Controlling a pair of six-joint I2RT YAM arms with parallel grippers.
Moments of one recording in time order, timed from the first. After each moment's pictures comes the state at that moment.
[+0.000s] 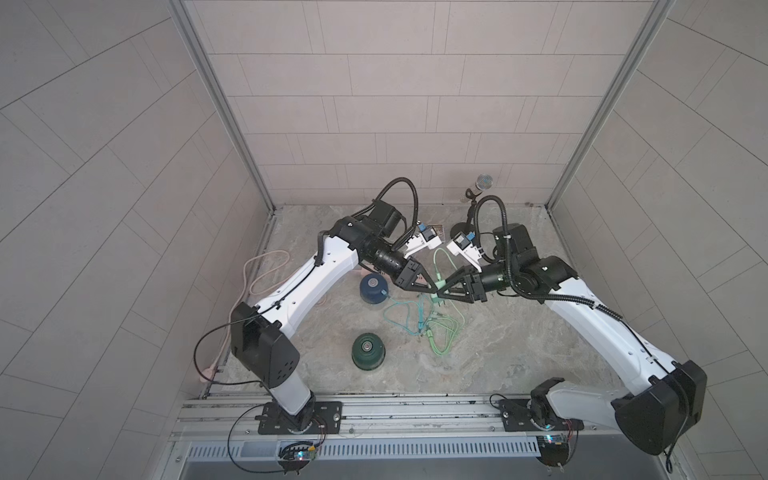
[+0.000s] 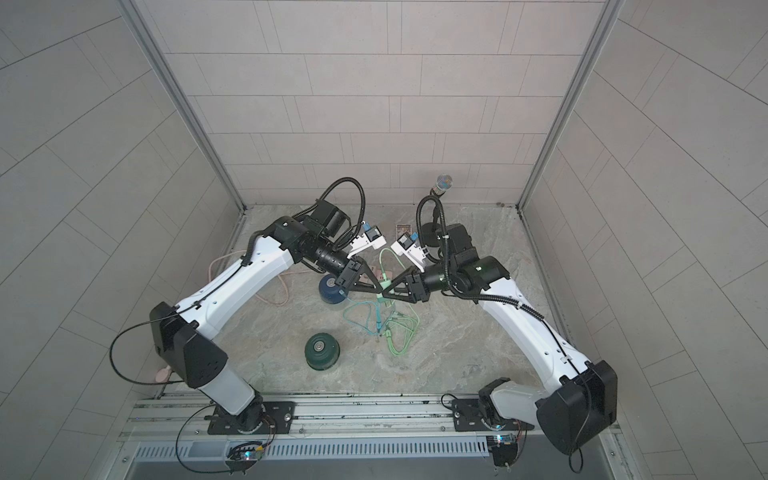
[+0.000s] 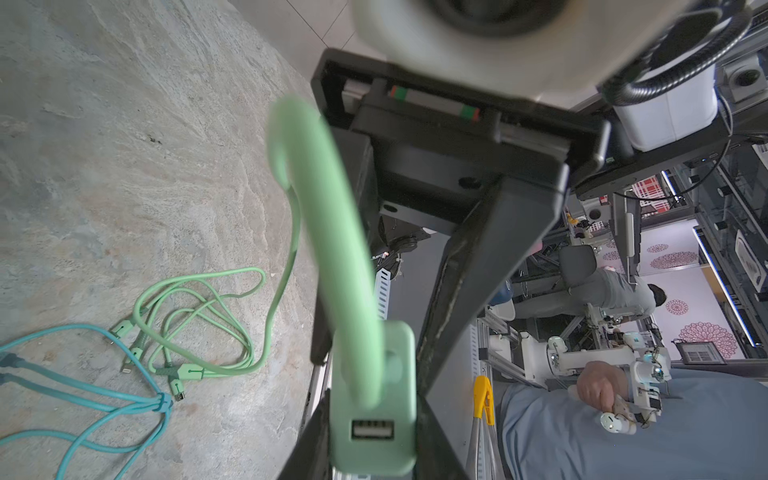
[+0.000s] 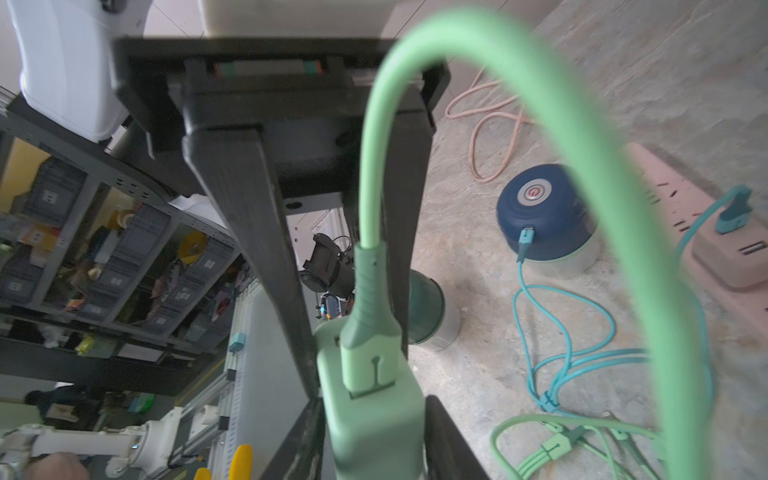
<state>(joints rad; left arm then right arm) -0.60 1.65 1.67 -1.14 1.06 0.19 0.39 1.24 1.16 -0.69 -1.07 0.04</state>
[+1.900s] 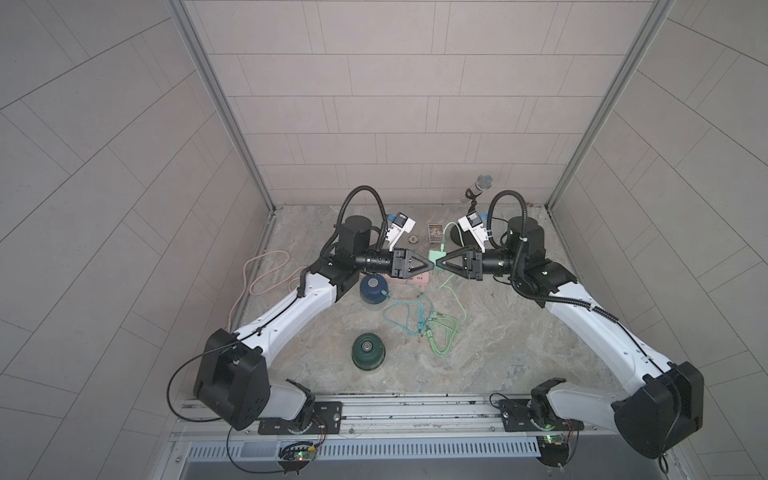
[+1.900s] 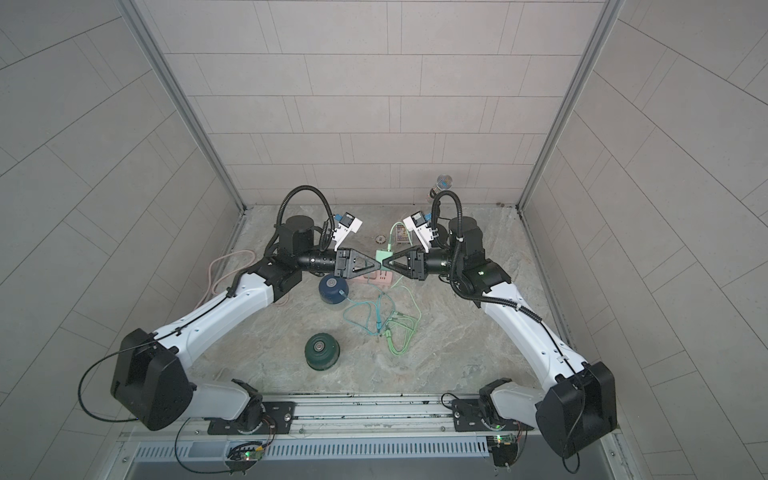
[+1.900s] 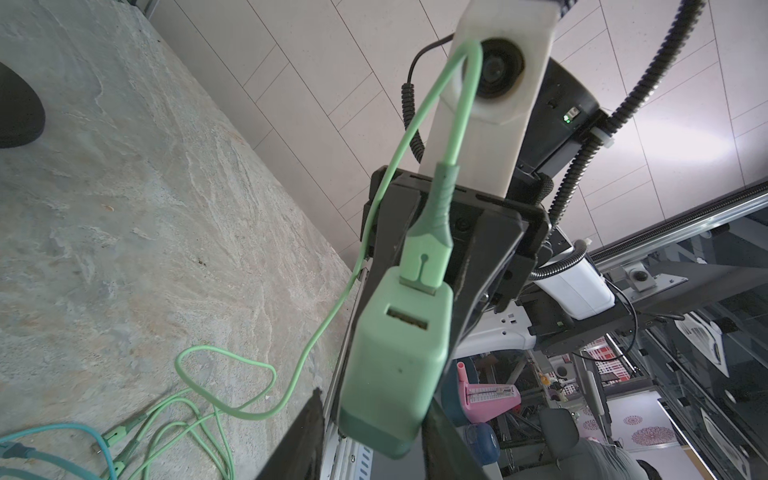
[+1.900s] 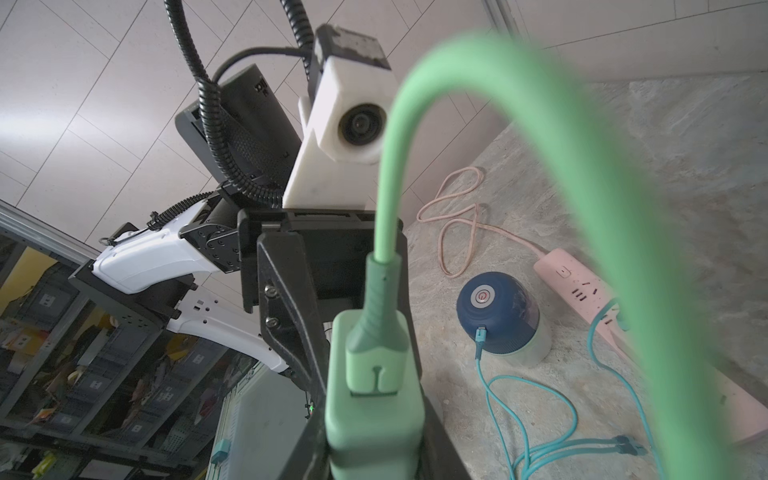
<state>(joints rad) -0.51 1.40 1.10 0.01 1.04 -0.64 0.33 1.22 1.05 -0.16 -1.00 0.44</state>
